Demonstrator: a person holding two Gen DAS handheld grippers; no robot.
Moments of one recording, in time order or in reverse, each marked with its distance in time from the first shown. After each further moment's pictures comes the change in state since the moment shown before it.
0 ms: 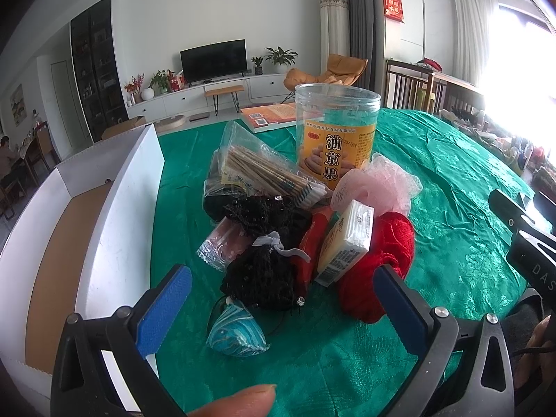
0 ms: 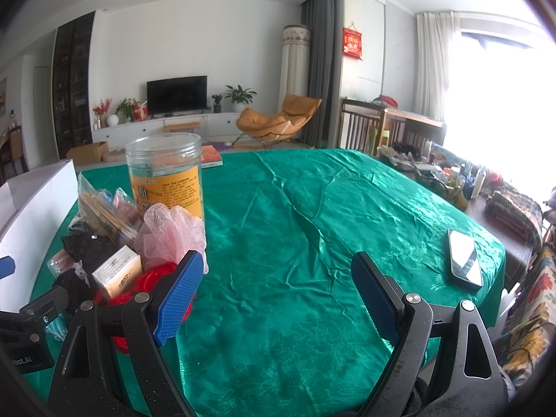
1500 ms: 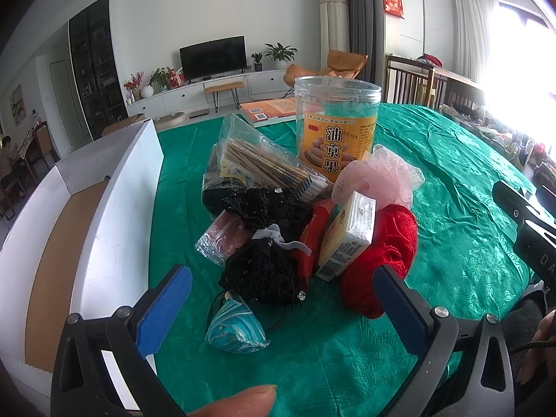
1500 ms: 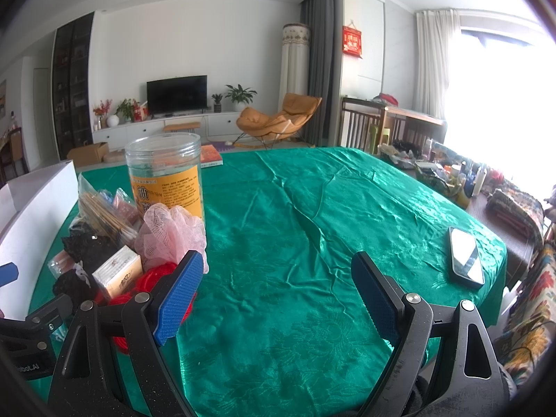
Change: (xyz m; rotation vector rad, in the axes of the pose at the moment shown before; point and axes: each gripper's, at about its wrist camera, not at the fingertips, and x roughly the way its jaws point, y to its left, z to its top) left arm 0.005 -0.001 -0.006 0.003 0.014 0.002; right arm 0.000 -0.001 -0.001 0.003 0.002 0.001
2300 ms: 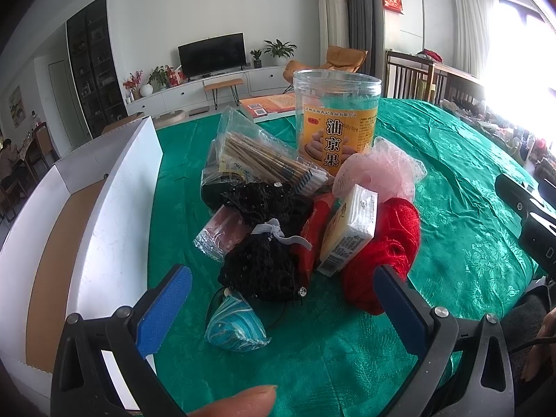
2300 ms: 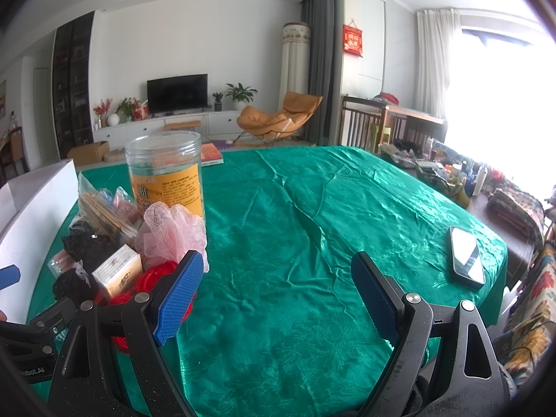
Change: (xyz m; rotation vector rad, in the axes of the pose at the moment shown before) left arm 0.006 -0.001 -0.001 0.013 0.026 0.007; right arm 0.000 0.001 0.000 0.001 0.003 0.002
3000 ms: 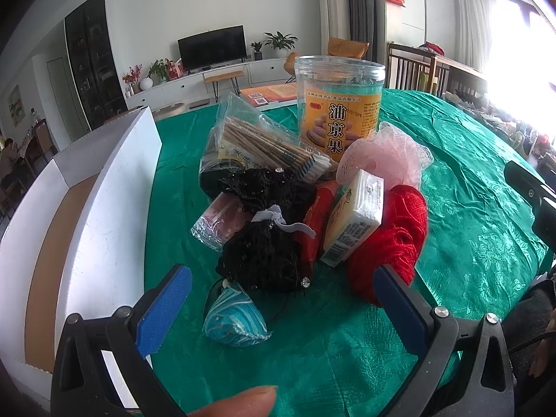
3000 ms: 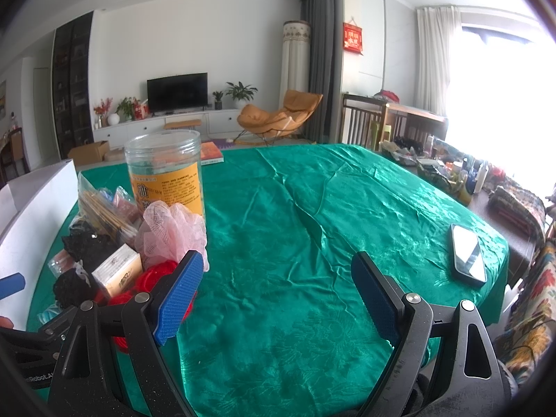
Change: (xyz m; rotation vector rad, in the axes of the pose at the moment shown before) left arm 0.009 0.000 -0.005 0.004 0.038 0.008; right arm 0.001 -0.001 -0.001 0.002 0.002 0.001
